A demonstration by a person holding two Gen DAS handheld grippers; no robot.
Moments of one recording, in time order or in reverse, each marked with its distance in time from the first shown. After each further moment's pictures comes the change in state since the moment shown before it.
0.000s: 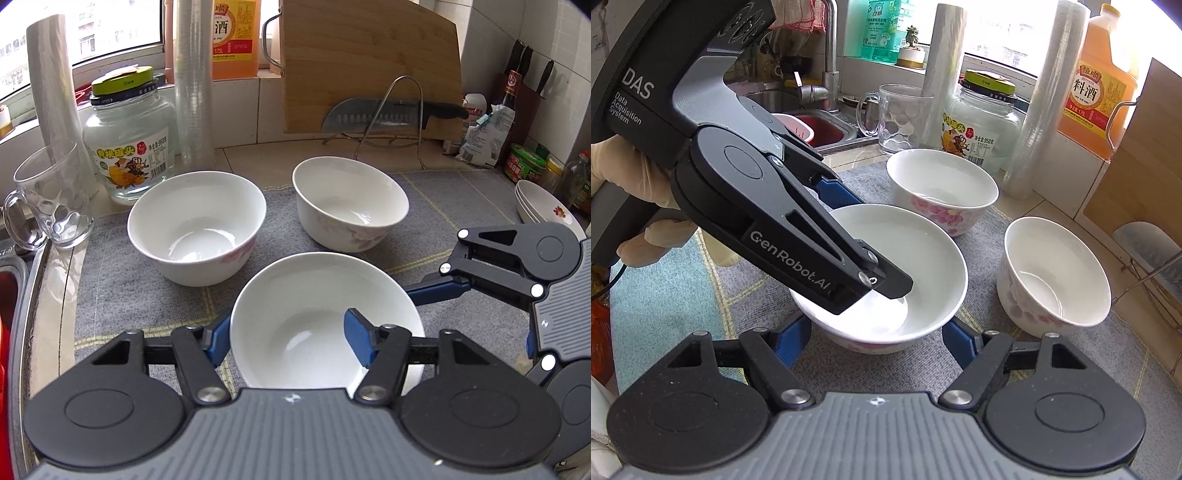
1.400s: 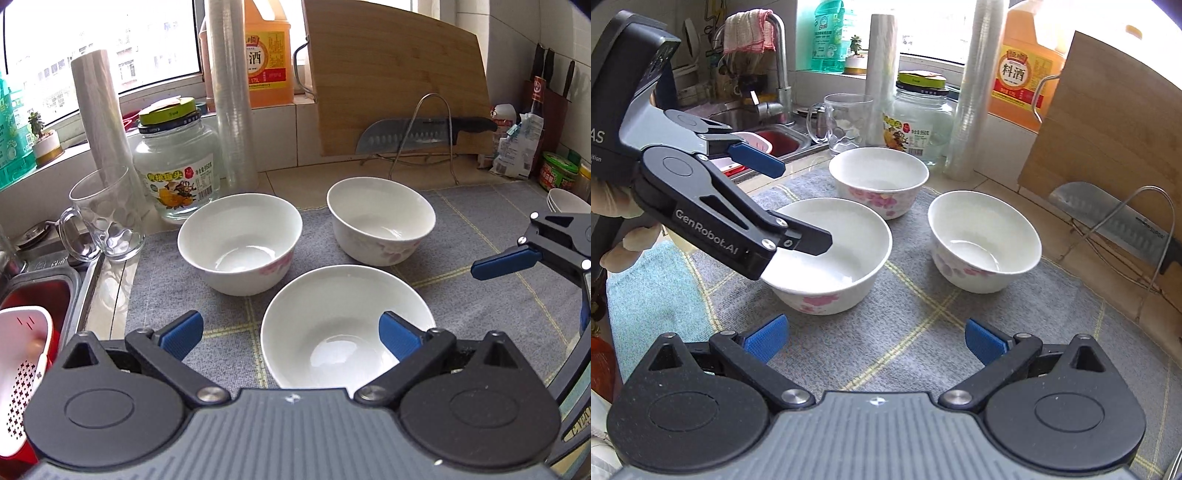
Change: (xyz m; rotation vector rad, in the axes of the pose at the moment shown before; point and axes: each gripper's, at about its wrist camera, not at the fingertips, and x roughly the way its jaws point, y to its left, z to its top) left arm -0.020 -0.011 -0.006 -0.005 -0.072 0.178; right arm -0.030 -0.020 -0.021 0.112 -0.015 -0.062
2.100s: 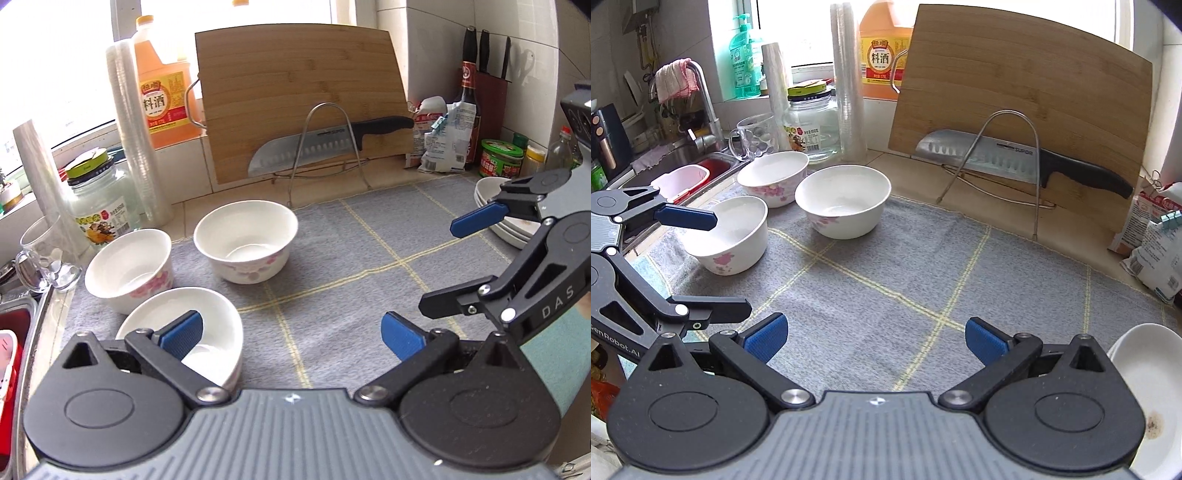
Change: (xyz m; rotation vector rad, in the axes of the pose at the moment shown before) left arm -0.032 -0.112 0.007 0.098 -0.048 -0.029; right arm -0.081 -0.098 -0.054 0.223 0.001 -0.070
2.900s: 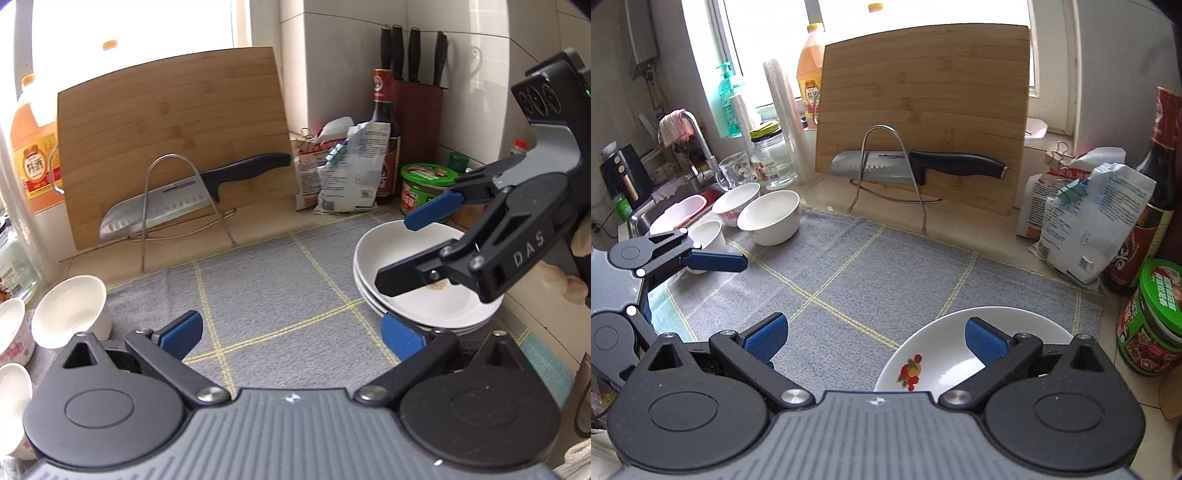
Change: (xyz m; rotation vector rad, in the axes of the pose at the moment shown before) left arm 0.036 -0.178 0.072 0.003 -0.058 -0.075; right arm -0.077 -0.186 -0.034 0.031 -0.042 0.109
